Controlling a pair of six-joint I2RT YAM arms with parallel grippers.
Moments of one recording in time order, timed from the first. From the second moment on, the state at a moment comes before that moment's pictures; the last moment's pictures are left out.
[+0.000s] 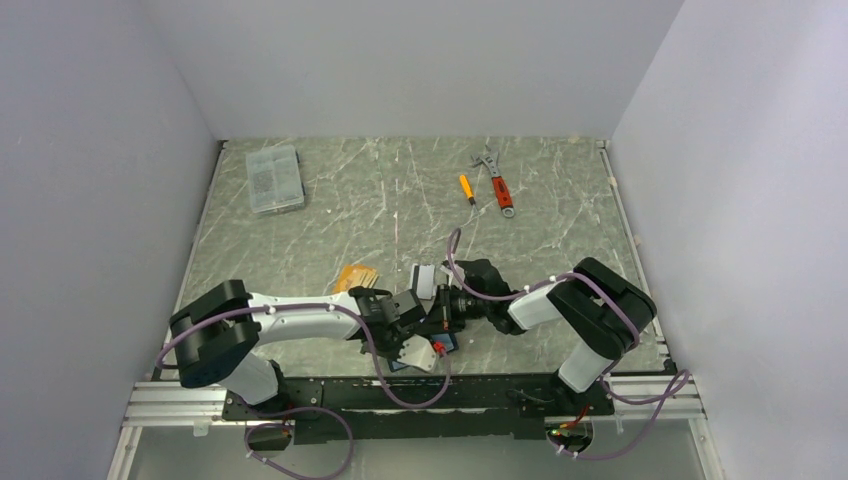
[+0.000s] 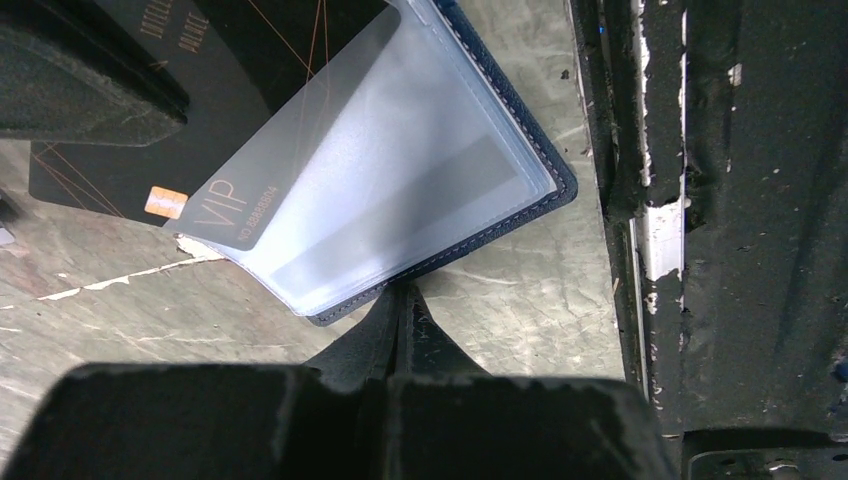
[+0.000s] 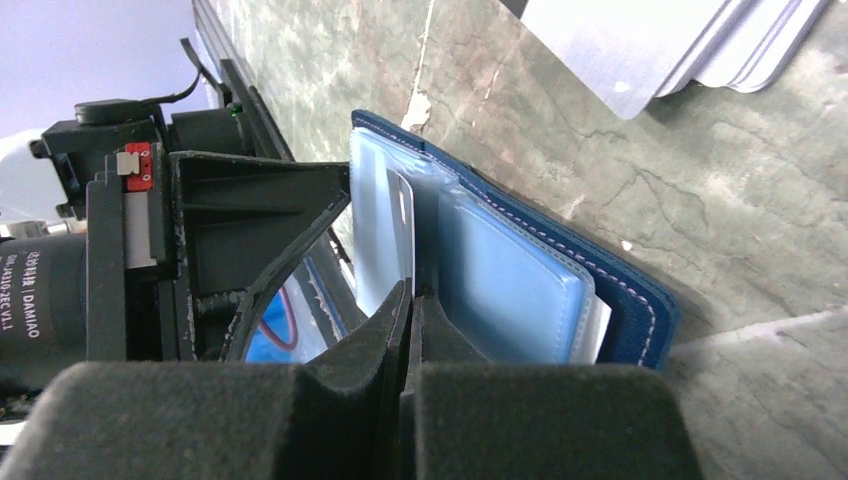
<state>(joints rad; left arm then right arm) -1.15 1.52 0.80 -0.64 0.05 0.78 0.73 1.65 0.41 0.60 -0.66 0.89</state>
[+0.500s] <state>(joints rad) -1.15 1.52 0.81 -0.64 0.05 0.71 0.75 1.61 0.38 0.59 -0.55 0.89</state>
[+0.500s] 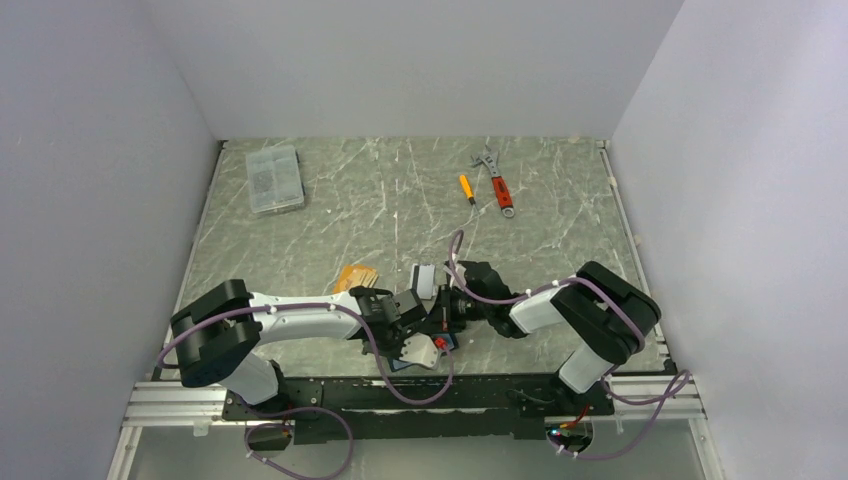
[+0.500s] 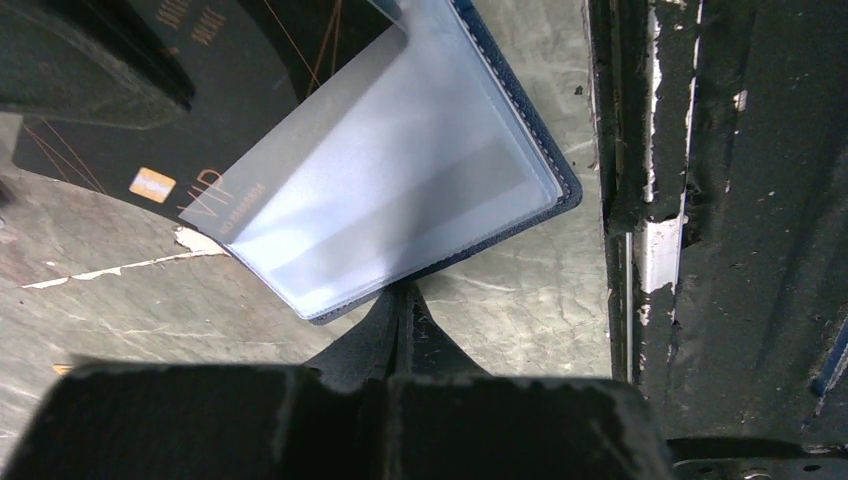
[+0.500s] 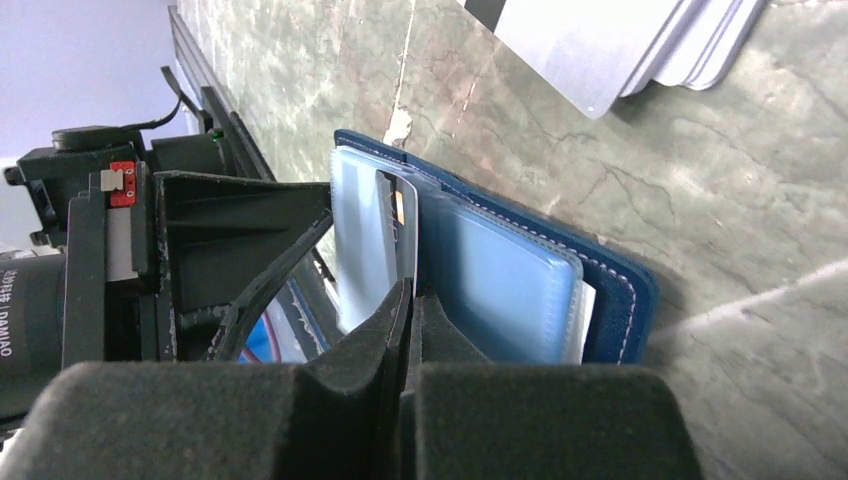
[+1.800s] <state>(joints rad) -1.13 1.47 0.77 -0.61 0.07 0.72 0.97 1.52 0.69 -0.05 -0.16 0.80</state>
